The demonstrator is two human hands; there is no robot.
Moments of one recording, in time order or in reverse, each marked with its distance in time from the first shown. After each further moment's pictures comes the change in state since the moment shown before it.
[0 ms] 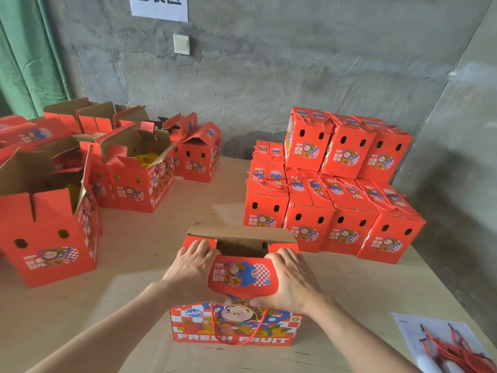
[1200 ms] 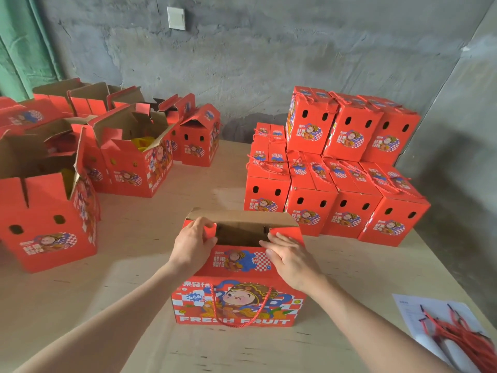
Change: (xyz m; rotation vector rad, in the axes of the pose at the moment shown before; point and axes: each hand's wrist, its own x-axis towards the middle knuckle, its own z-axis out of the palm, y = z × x) left_hand 0.016 0.009 -0.003 -0.557 0.310 -0.325; right_hand 0.008 0.003 0.002 0.139 -0.014 0.033
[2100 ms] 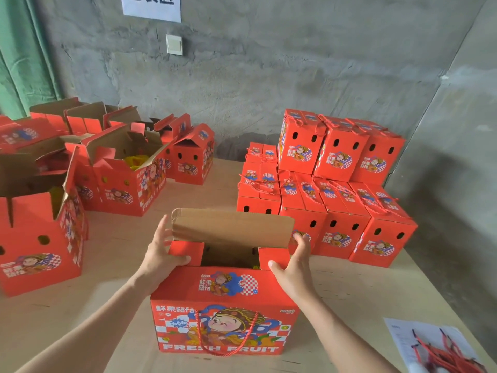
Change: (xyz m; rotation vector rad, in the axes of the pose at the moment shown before) left_hand 0.023 -0.041 -0.008 -0.643 -0.011 -0.237; right_hand 0.008 0.015 -0.004 0.420 0.383 0.357
